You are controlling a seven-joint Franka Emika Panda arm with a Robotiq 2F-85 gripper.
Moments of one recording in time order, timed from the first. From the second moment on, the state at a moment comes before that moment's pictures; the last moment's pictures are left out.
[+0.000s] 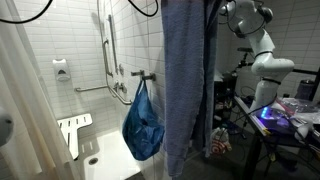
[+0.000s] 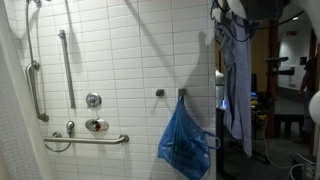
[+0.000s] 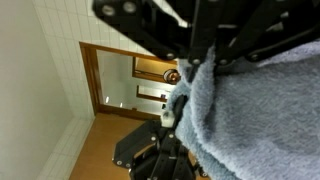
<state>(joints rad) -2.01 -0.69 0.94 -1.82 -0.06 2.87 2.00</state>
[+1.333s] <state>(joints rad) -1.76 -0.49 0.71 -1.86 -0.06 3.03 1.75</state>
